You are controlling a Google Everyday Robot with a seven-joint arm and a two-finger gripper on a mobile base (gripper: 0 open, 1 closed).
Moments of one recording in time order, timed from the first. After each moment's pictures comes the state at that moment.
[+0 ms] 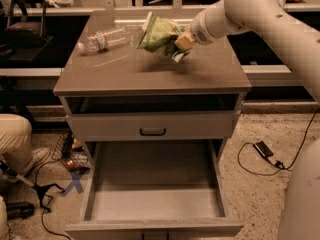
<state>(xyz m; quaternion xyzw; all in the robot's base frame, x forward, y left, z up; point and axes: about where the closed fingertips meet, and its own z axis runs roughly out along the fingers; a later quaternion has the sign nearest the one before) 0.778 -0.085 0.896 -0.47 0.76 0.05 0.45</state>
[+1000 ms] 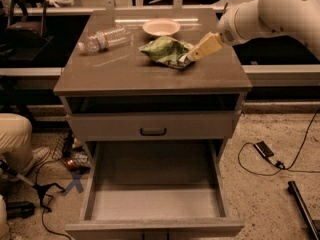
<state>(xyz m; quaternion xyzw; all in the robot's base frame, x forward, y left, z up) 0.743 -0.158 0.924 -0.41 0.78 0.01 0.48</state>
